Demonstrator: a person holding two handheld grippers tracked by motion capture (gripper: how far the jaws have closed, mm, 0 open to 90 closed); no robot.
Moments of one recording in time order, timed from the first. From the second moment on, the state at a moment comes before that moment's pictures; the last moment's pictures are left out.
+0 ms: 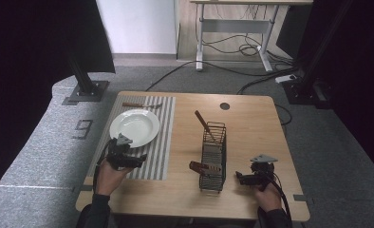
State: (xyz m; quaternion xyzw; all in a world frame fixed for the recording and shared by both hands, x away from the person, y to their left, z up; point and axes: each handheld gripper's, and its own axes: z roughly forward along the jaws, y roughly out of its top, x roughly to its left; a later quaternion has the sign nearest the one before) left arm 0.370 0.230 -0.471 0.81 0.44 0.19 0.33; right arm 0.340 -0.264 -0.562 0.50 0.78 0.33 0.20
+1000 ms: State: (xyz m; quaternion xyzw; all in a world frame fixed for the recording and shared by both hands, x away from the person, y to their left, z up) left arm 0.407 0.168 -0.436 0.83 0.41 0.16 0.34; right arm 0.340 -0.264 -0.562 0.50 0.78 0.33 0.20
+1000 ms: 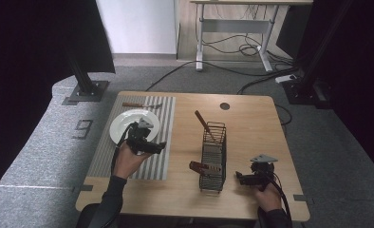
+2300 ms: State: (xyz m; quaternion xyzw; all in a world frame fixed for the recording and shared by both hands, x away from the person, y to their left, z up) left arm 0.445 0.087 -0.403 0.85 0.37 0.14 0.35; right arm 0.340 -0.264 -0.561 0.50 0.78 0.33 0.20
